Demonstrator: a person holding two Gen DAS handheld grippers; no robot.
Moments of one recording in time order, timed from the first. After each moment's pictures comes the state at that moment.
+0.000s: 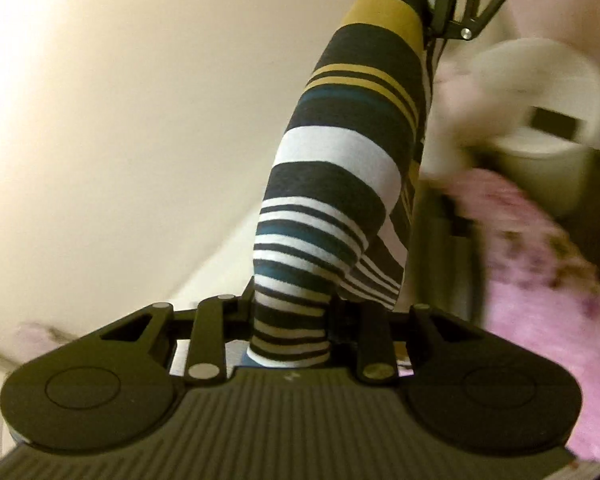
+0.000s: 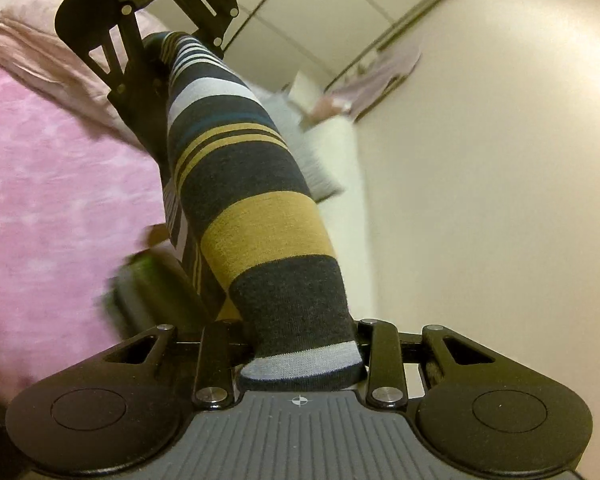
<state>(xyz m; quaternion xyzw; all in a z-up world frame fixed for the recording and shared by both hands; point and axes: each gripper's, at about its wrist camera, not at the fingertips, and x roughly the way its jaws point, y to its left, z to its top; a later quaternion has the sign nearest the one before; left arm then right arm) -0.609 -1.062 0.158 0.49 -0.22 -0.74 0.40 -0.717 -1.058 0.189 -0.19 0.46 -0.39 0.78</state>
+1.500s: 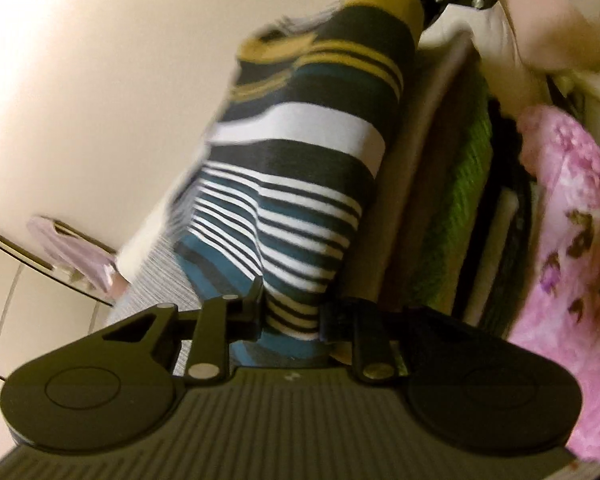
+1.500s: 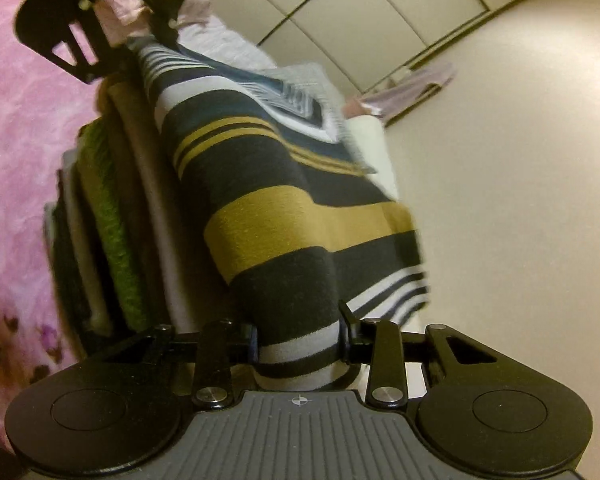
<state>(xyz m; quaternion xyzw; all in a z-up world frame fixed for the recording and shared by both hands) -0.699 -1.106 -0.099 0.52 -0.14 -0.65 0.53 -0.836 -1.075 -0.054 -0.24 0.46 -0.34 0.79</state>
